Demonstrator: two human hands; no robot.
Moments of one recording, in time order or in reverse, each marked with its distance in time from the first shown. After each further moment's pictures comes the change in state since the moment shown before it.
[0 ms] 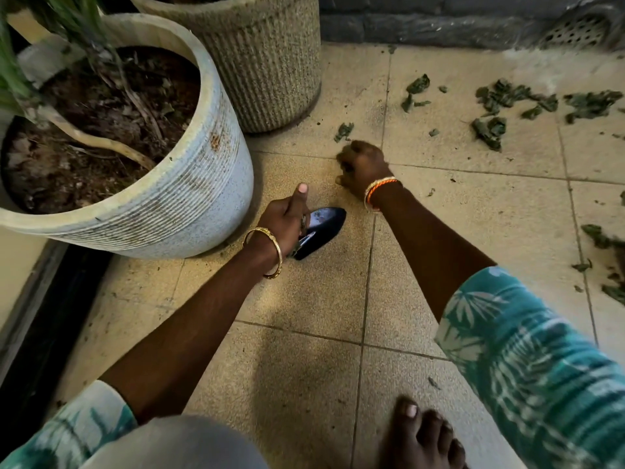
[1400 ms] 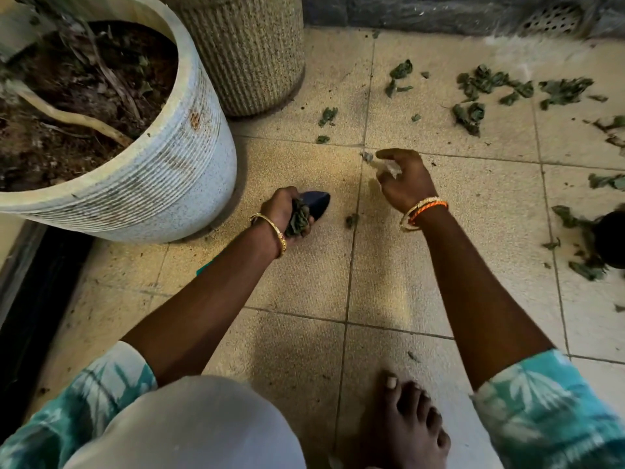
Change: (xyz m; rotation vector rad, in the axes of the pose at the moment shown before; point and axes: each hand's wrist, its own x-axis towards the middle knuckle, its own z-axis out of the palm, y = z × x) left_hand 0.005 0.000 0.028 -0.724 -0.080 -0.616; right_hand -0.090 0.026 -0.039 0.415 0.236 0.231
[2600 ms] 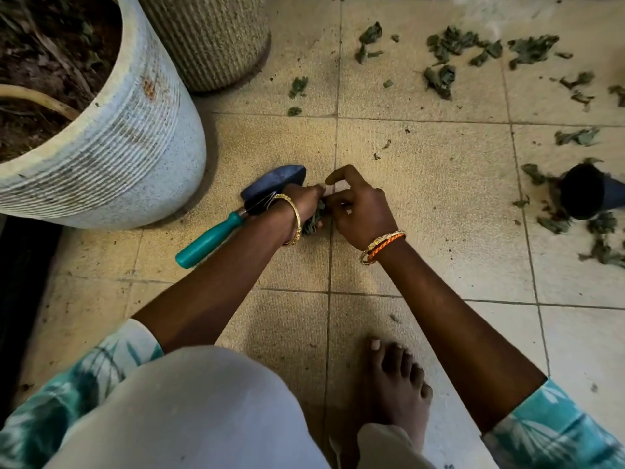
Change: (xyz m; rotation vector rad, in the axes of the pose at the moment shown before) left_hand -0.023 -0.028 0.042 0.618 -0.027 0.082; right_hand -0.098 -0.017 0.017 0.145 -0.094 -0.127
